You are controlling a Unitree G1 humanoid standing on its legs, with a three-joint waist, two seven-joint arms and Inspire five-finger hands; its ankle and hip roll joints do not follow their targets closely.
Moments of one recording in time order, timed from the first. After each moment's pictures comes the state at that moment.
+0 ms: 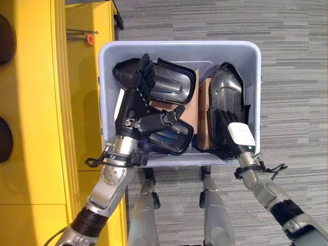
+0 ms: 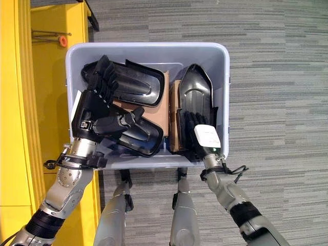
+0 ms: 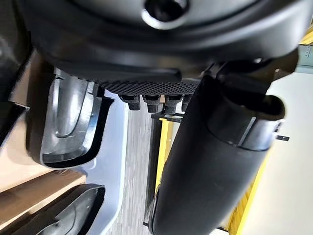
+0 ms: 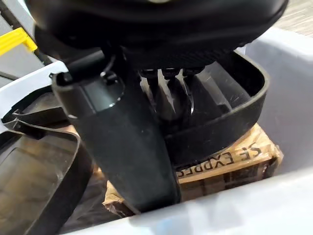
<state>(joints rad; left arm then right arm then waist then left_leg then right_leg) -0.26 0.49 -0.29 -0.20 -0.47 -0.27 0.23 -0.41 -0.54 0.47 0.49 -0.59 -0.08 -0.47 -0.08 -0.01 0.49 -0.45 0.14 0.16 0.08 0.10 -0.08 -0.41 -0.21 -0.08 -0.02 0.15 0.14</state>
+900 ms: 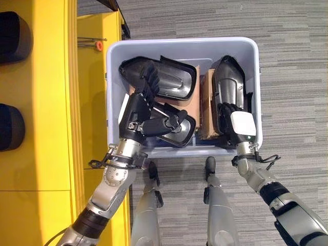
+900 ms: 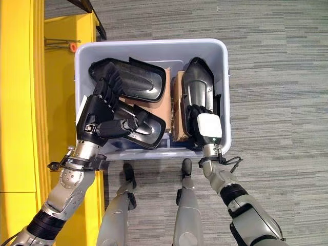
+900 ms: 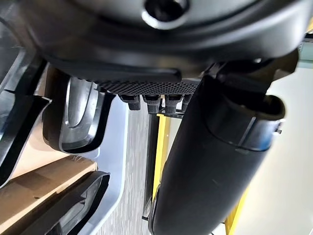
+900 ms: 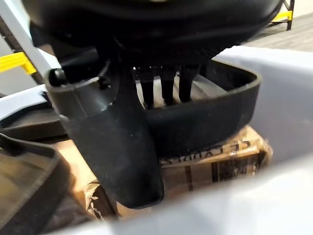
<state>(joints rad) -0.25 0.49 -0.32 -0.19 -0.50 -0.27 0.21 -0.51 -0.56 0.51 0.63 -0.59 -0.03 -0.61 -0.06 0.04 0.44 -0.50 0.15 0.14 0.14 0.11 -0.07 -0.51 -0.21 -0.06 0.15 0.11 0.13</state>
